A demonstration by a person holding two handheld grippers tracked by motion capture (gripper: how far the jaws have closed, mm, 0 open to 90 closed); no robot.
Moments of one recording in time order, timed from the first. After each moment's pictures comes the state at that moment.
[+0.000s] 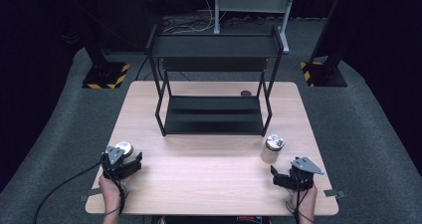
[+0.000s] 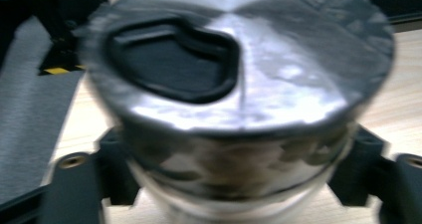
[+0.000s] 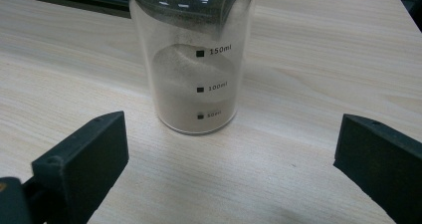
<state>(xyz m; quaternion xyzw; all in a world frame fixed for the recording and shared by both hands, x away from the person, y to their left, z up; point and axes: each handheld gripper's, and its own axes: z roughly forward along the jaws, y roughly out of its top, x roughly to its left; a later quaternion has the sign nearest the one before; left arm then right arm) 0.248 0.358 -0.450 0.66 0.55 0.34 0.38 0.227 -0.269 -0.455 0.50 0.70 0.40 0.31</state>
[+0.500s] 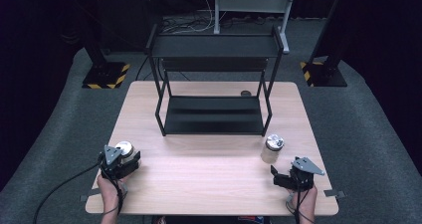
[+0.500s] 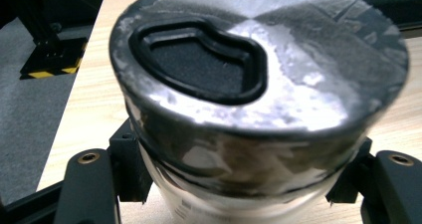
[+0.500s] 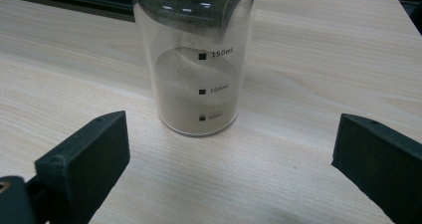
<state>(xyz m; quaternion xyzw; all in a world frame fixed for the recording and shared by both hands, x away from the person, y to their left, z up) 0.247 0.368 -0.445 0.67 0.54 0.33 0.39 0.225 -0.271 -0.457 0.50 0.70 0.41 0.31</state>
